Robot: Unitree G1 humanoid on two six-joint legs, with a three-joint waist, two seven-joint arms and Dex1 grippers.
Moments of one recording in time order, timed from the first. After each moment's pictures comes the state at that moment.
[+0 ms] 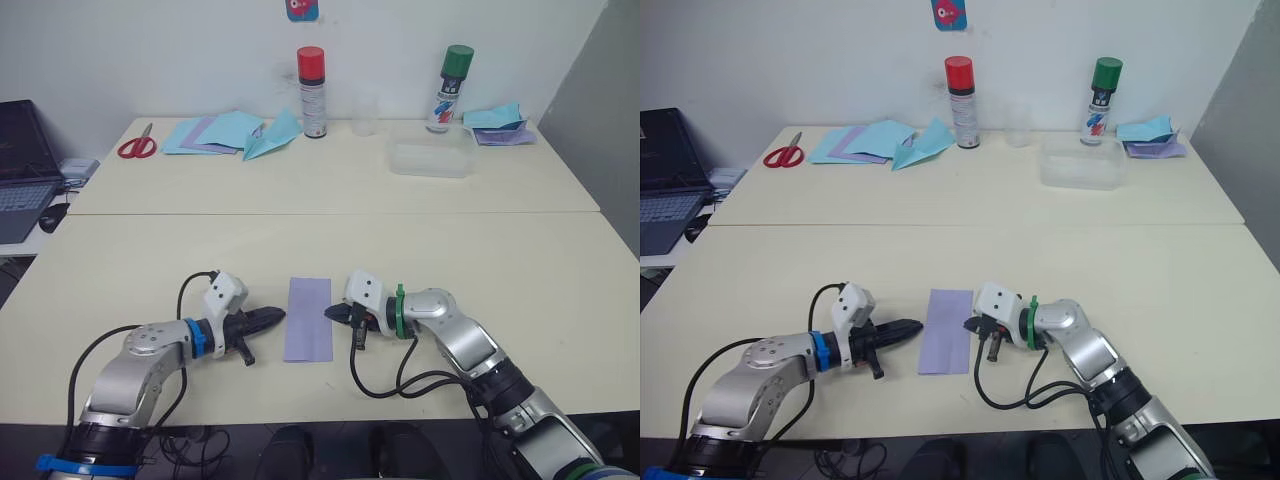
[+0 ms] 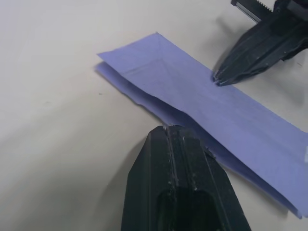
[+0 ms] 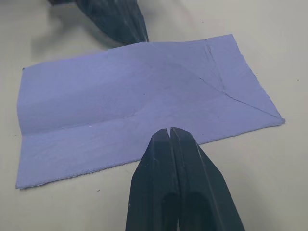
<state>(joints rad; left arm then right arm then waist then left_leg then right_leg) -0.09 0.63 0.00 -0.09 -0.40 0.48 -0.93 -0.46 -0.30 0.46 0.06 0.01 0.37 0.87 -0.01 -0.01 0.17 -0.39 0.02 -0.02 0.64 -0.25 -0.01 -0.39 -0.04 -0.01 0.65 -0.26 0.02</state>
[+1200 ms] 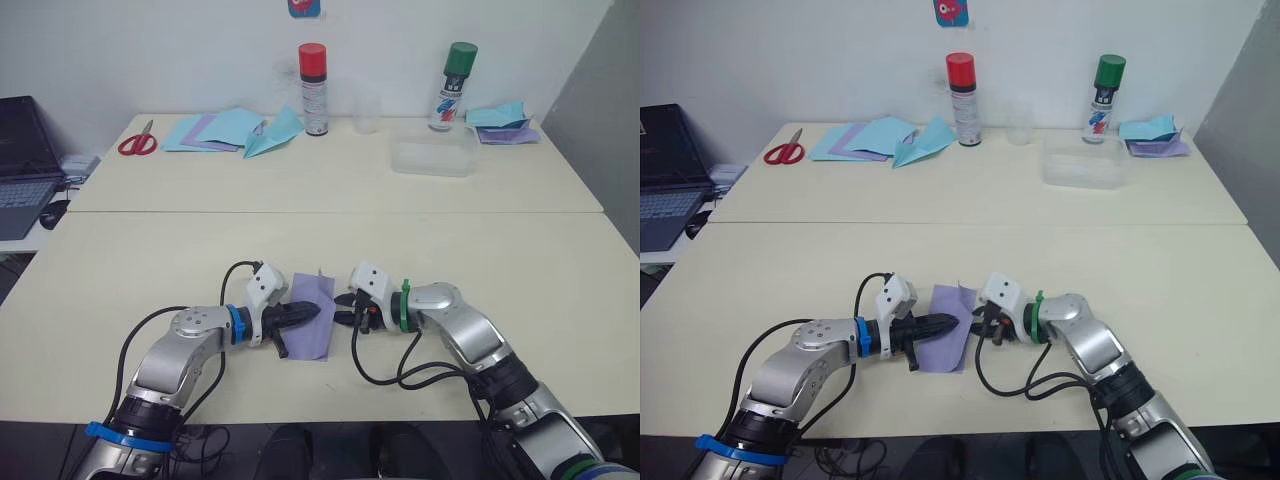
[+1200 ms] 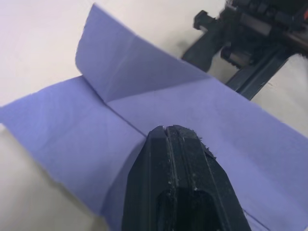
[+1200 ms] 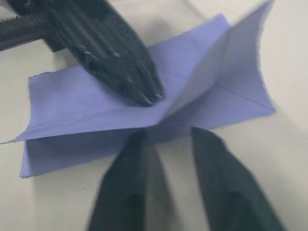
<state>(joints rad) -0.22 0.55 -0.12 -0.08 -0.36 0.49 -0.93 -0.48 -0.32 0.40 0.00 0.10 0.59 0.88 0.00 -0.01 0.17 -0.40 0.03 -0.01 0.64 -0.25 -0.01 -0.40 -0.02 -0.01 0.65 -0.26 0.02</state>
